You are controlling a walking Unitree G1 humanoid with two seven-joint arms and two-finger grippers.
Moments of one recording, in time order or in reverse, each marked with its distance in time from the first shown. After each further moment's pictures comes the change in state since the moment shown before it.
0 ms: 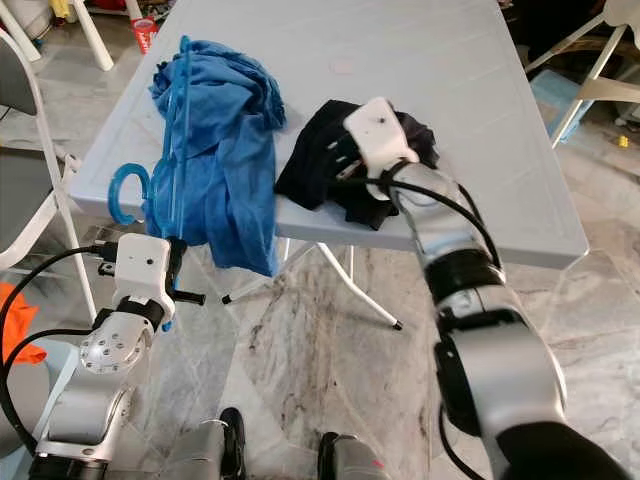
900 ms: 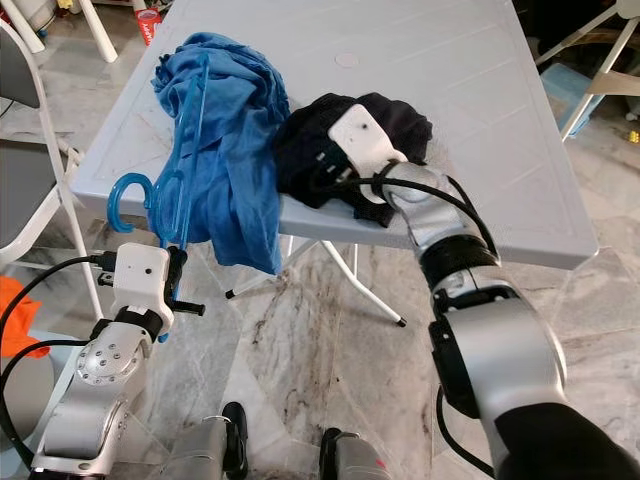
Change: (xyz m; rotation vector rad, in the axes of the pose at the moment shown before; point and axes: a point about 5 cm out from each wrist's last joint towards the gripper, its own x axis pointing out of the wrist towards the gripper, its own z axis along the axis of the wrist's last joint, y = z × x) left arm -0.009 -0.001 -0.006 -0.027 0.041 -0.005; right arm -0.008 -0.002 -0.022 -0.062 0.085 0.074
